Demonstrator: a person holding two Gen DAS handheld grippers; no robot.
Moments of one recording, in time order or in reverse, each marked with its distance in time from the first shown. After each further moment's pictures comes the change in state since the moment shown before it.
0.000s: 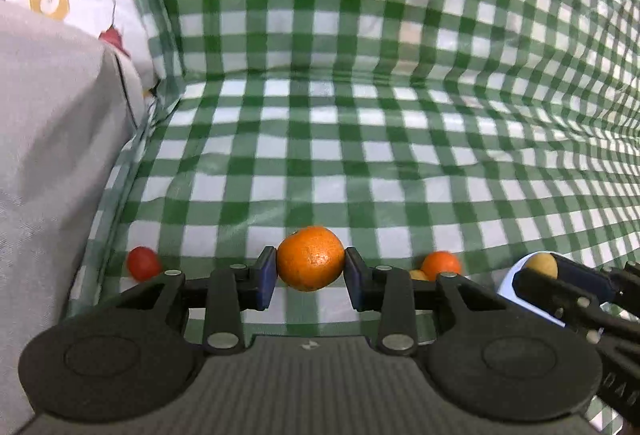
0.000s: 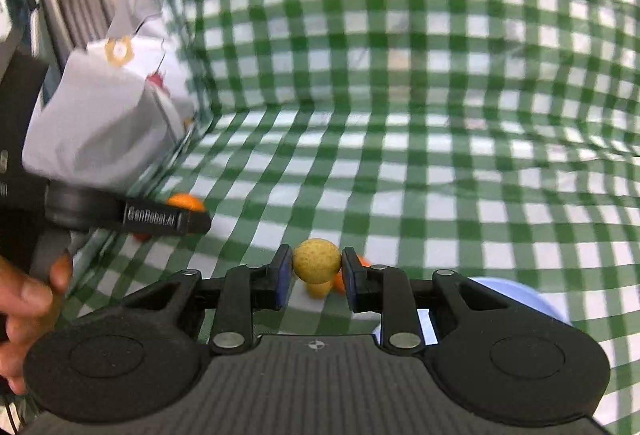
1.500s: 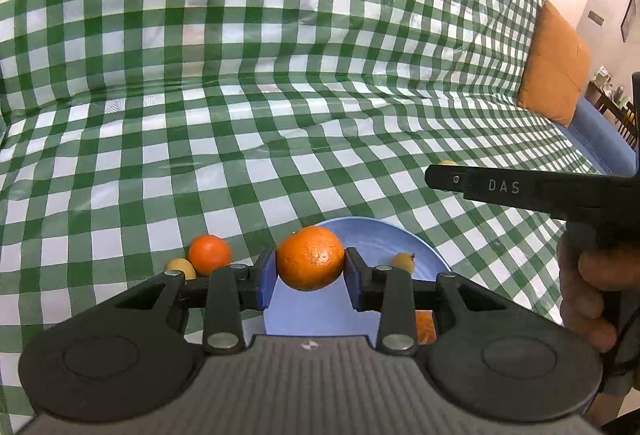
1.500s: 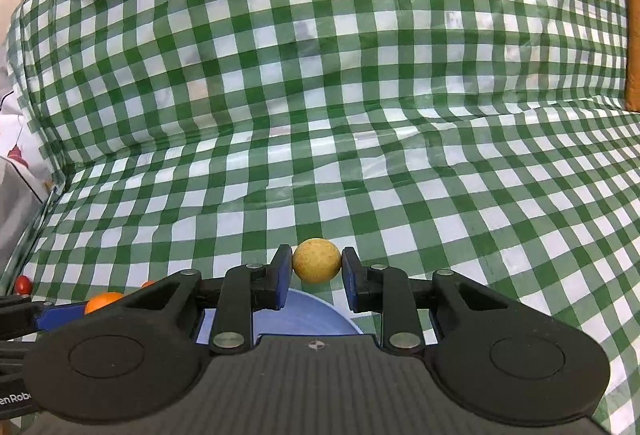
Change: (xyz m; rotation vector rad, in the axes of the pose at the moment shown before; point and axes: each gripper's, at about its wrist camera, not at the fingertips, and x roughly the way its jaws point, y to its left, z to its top) left arm -0.014 -0.122 -0.040 0.188 -0.050 -0.367; right arm -0.028 -0.137 -0.008 0.175 -0.026 -0.267
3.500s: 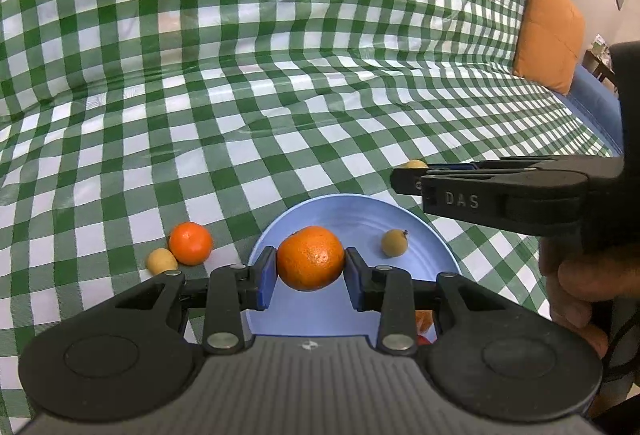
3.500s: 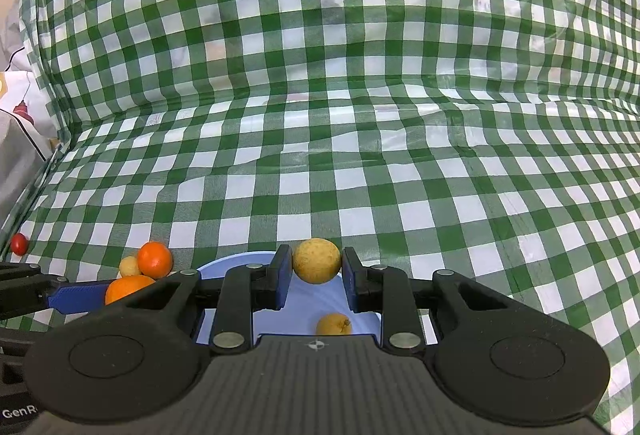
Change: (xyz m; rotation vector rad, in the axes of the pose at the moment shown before) left arm 0.015 -0.016 -0.005 0.070 0.049 0.001; right arm 0.030 -0.004 0.001 -0.081 0.075 0.038
